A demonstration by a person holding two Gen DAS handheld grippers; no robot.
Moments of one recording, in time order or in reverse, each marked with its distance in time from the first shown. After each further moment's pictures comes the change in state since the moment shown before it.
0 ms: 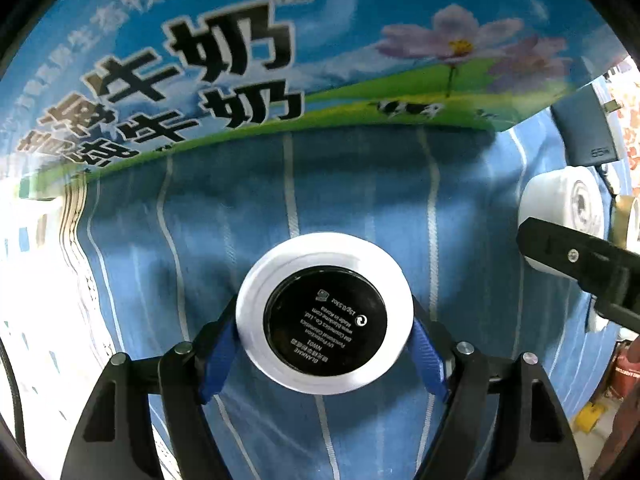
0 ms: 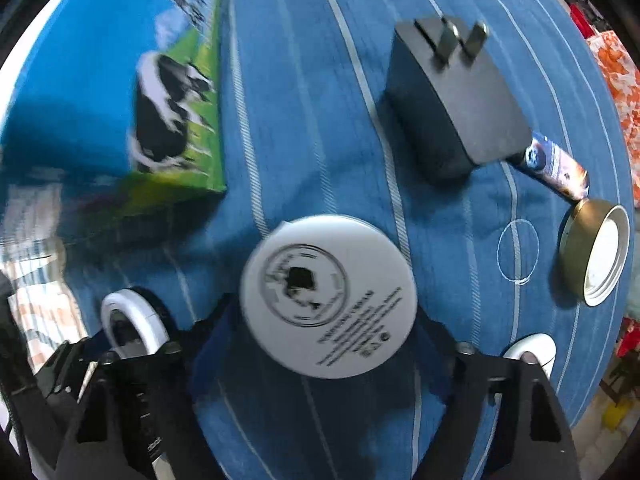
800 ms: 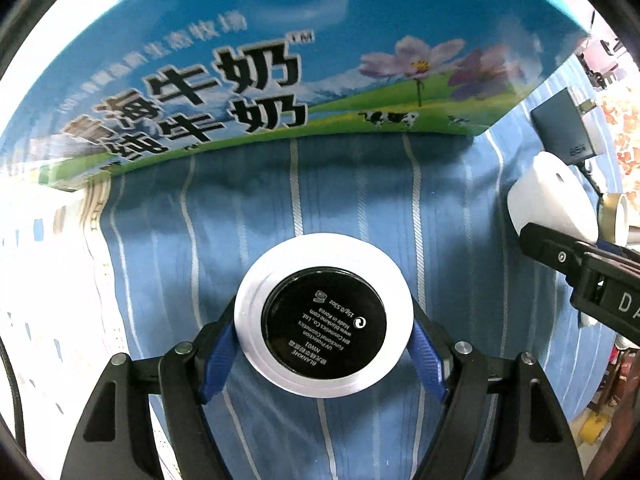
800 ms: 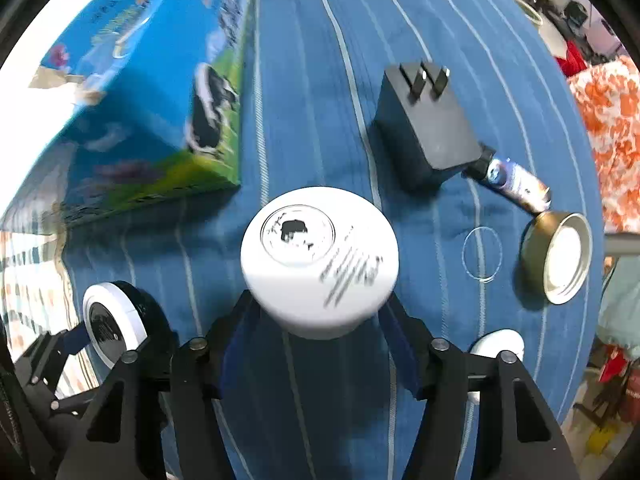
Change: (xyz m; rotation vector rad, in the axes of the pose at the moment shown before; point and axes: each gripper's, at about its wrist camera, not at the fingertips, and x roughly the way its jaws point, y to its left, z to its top) left arm -0.030 0.014 -0.039 -0.009 -0.079 0.000; right arm -0.045 0.002 -0.045 -0.094 -0.133 -0.043
